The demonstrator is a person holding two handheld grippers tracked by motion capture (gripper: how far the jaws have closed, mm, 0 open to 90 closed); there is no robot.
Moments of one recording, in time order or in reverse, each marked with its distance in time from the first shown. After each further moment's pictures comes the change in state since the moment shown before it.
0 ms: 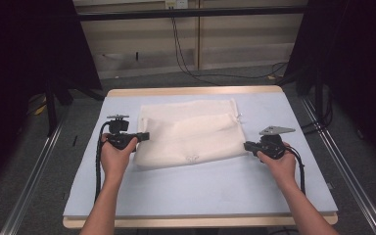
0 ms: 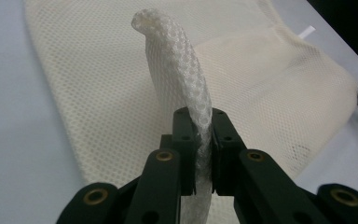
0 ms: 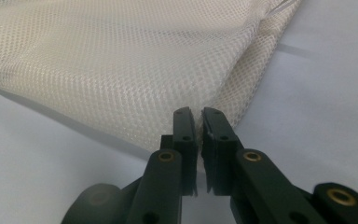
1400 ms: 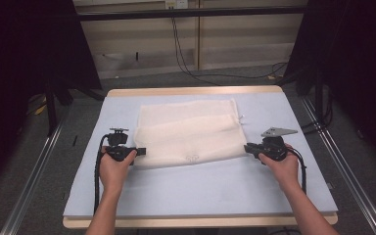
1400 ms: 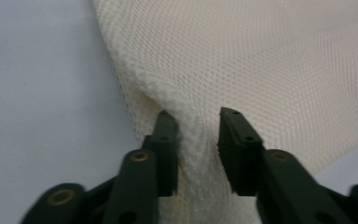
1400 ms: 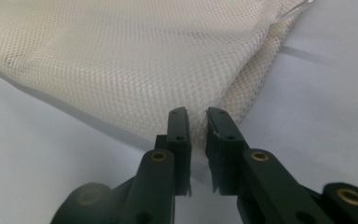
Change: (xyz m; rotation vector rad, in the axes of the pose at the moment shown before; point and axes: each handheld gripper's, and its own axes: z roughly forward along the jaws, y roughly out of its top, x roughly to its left) left arm 0.022 -0.031 0.010 0.117 0.130 -0.073; right arm 0.000 -0.004 -0.006 -0.003 0.025 -0.002
